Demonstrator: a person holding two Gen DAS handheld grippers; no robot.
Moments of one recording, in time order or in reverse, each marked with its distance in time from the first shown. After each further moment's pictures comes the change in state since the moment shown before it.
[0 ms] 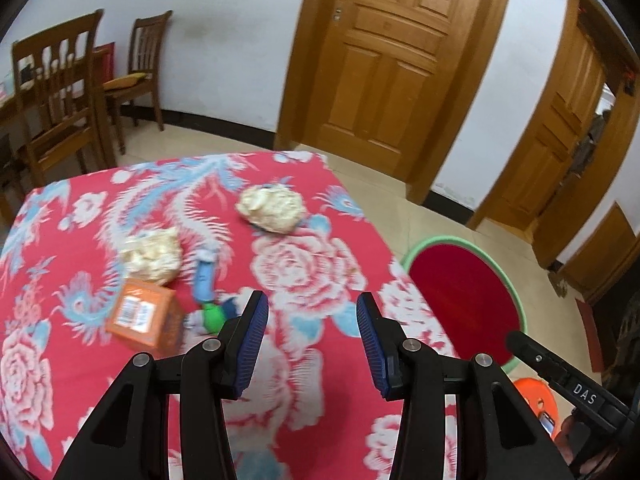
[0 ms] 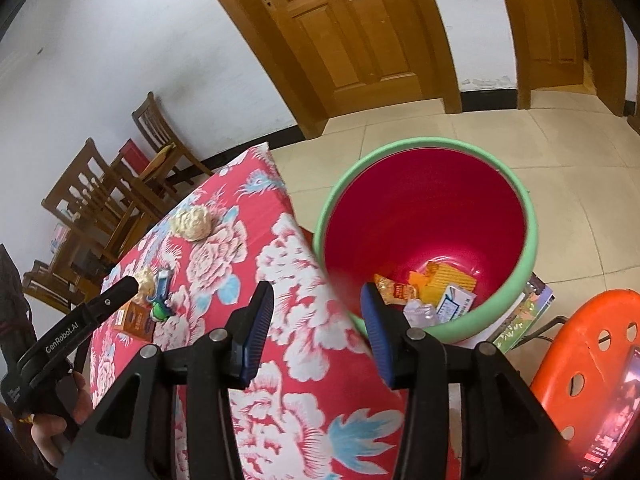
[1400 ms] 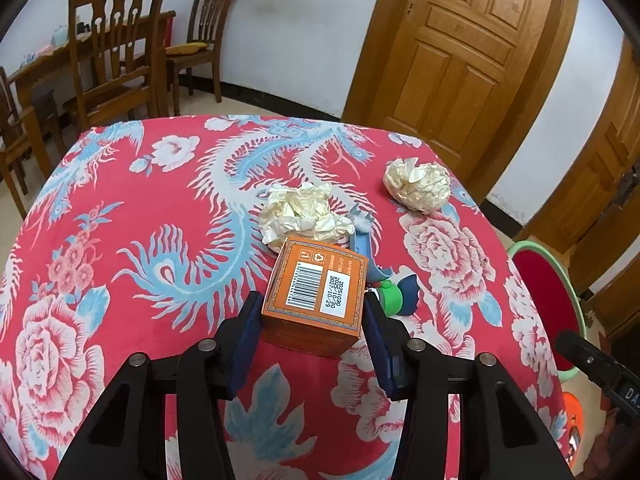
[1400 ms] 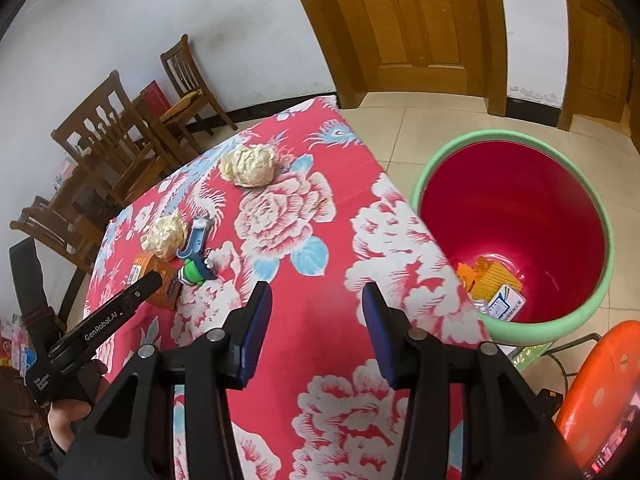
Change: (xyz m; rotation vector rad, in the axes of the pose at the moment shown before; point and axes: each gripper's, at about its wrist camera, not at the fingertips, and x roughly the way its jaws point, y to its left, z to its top) left arm 0.020 0.106 -0.024 -0.124 0.034 0.126; right arm 0.051 0.091 -0.020 -0.176 0.113 0.014
